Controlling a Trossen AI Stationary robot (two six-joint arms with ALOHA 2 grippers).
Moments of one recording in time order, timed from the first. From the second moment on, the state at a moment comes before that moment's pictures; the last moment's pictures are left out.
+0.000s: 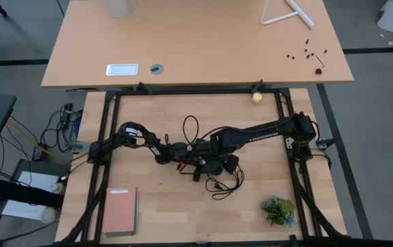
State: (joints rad) left arm 0.00 2.34 0.89 1.36 0.15 -0.09; right arm 0.12 1.94 1.66 -1.09 0.06 -1.01
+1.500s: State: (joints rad) left arm 0.00 2.34 0.89 1.36 0.16 -0.09; right arm 0.11 1.94 1.61 -1.03 -0.04 -0.24
